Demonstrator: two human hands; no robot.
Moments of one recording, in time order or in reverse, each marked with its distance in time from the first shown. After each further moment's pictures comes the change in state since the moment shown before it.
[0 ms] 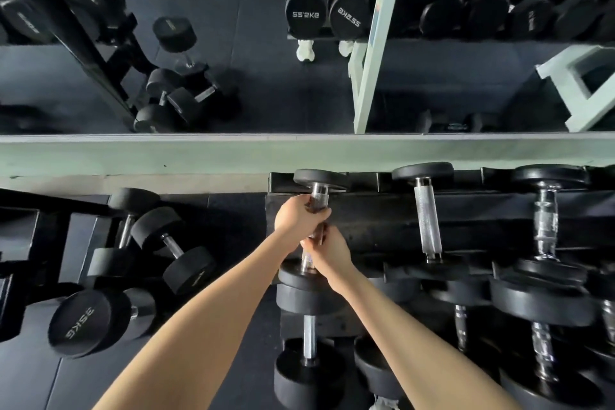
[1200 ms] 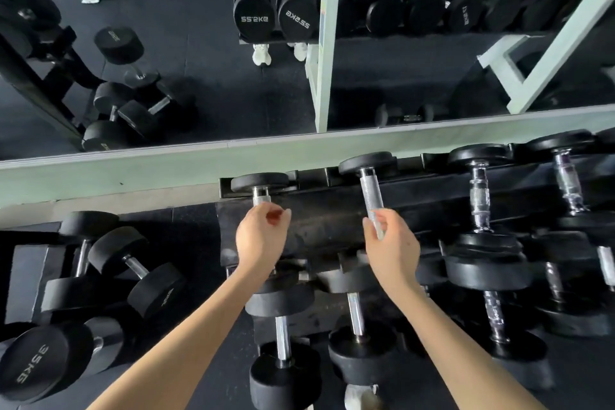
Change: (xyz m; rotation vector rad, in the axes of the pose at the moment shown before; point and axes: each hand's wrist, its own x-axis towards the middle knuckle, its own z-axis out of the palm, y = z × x) left_hand -0.054 0.023 0.019 -0.035 0.255 0.090; right_hand -0.041 0.060 -0.139 -0.157 0.614 -0.137
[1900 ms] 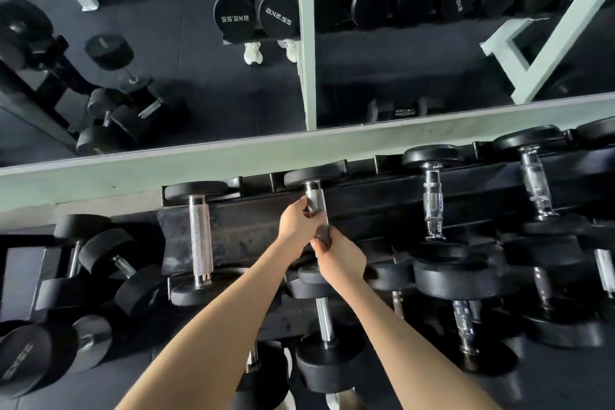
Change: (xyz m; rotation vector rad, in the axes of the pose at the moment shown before) left_hand 0.006 0.088 0.149 -0.116 -0.331 -0.182; right_hand 0.044 0.063 0.007 -0.139 -0.459 0.036
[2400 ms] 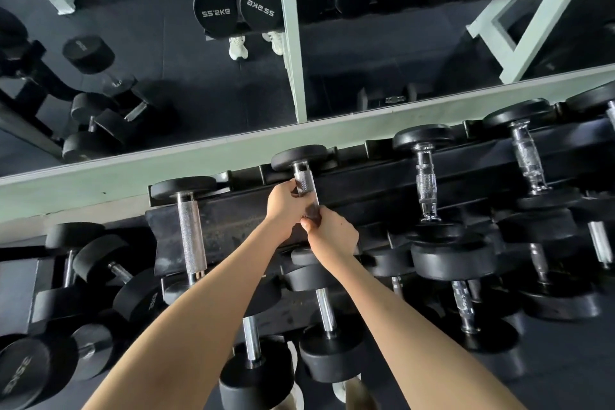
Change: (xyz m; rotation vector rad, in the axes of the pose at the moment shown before) left_hand 0.008 0.008 -0.007 -0.099 0.014 -0.004; right_hand 0.012 -0.012 -0.002 0.033 0.091 0.040
